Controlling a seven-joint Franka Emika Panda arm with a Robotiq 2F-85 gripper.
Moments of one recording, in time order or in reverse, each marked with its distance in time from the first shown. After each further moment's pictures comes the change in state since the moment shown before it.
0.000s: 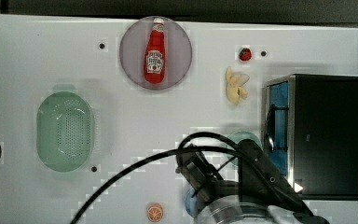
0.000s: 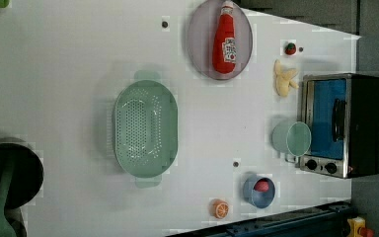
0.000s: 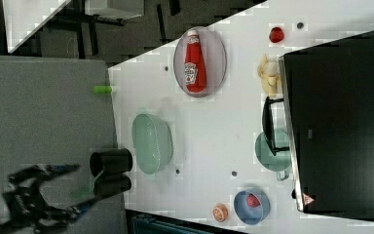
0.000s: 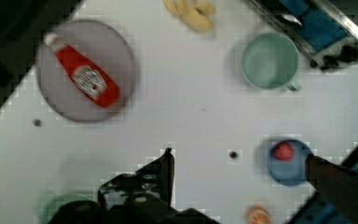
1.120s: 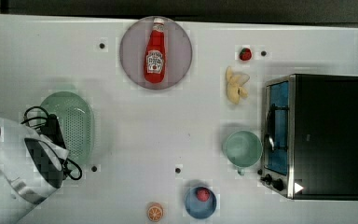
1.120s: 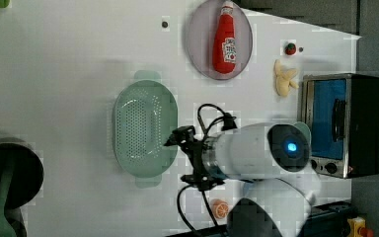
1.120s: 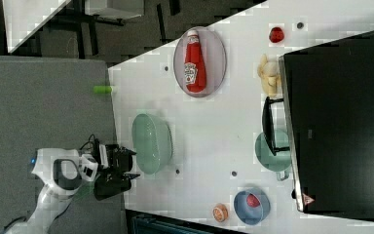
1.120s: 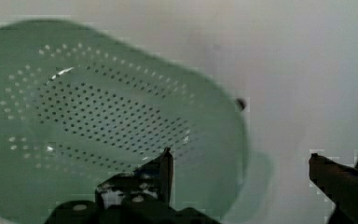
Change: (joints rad) arm 0.105 0.790 0.639 -0.166 -0.017 0.593 1.078
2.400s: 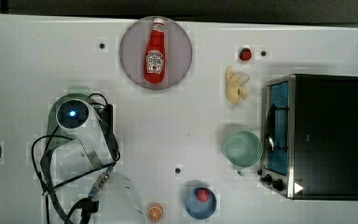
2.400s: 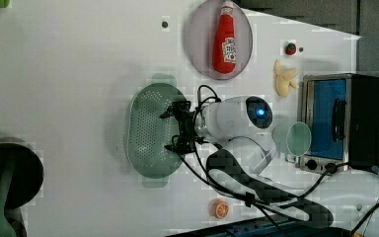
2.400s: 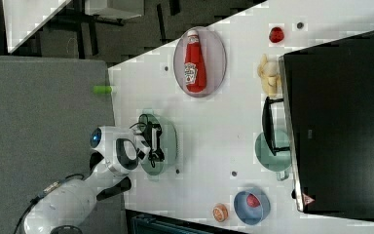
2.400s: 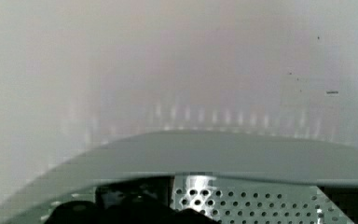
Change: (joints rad) arm 0.030 0.318 -0.225 -0.016 -0.028 0.404 0.135
